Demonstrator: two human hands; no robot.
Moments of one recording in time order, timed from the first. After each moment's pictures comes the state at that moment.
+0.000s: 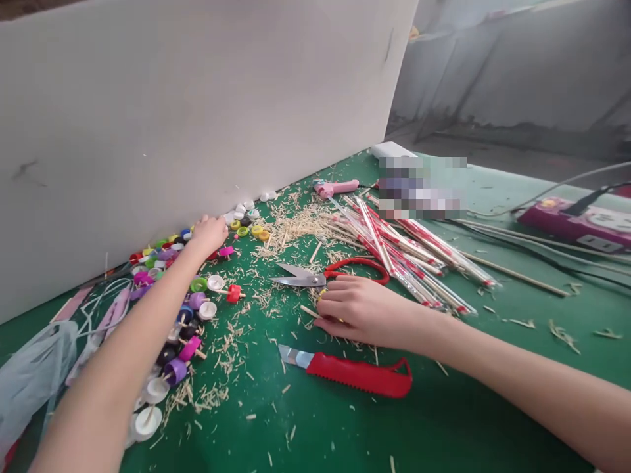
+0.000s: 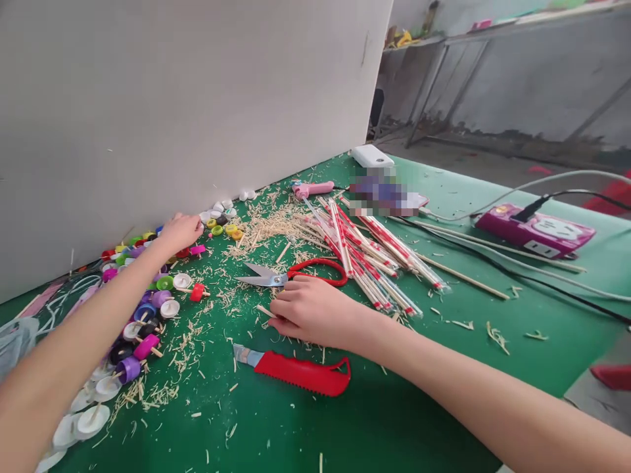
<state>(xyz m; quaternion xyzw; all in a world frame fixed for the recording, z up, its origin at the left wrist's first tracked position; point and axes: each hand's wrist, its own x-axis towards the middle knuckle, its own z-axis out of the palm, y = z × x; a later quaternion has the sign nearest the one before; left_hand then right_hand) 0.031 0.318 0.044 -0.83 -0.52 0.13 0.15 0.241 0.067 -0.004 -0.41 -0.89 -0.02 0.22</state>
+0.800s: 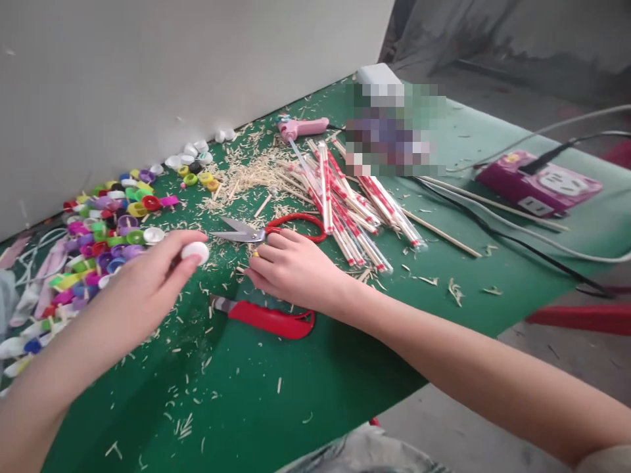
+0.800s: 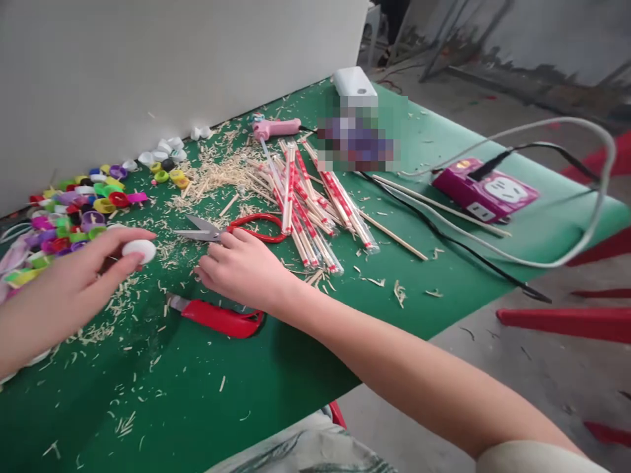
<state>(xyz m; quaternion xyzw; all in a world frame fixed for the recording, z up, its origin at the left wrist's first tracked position) 0.058 0.096 0.093 -0.82 -0.56 0.02 -0.10 0.255 0.055 -0.002 -0.47 -0.86 -0.04 0.21</state>
